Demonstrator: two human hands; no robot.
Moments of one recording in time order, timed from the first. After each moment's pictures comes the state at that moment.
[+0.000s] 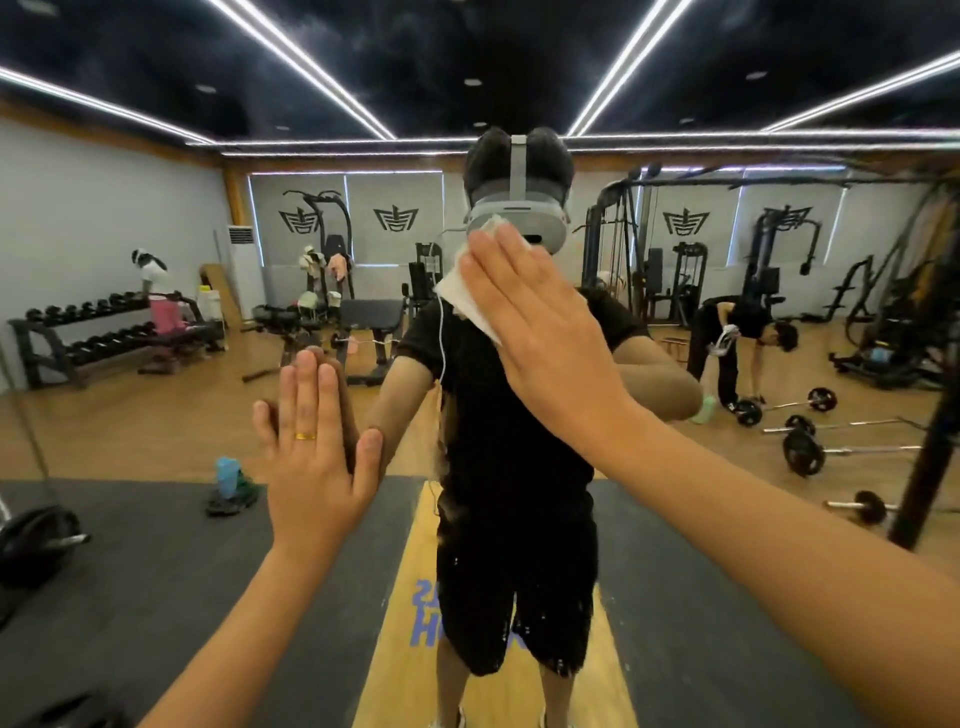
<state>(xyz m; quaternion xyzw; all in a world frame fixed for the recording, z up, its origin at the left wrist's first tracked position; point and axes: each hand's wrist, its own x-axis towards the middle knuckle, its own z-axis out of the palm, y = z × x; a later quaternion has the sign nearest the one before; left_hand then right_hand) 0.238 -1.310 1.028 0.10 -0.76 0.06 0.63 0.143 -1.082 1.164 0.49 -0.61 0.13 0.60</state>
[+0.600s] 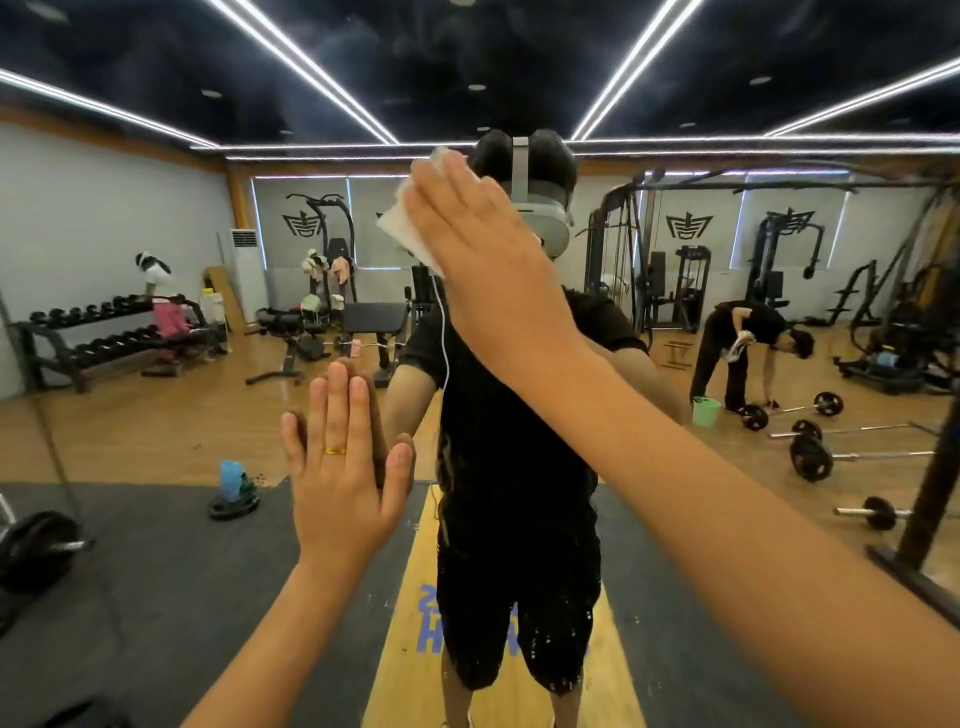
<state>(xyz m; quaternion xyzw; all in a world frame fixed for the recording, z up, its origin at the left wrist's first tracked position) 0.237 -1.313 1.028 0.09 -0.76 0.05 0.64 0.182 -1.148 1.218 0.47 -0.64 0.15 0.59</state>
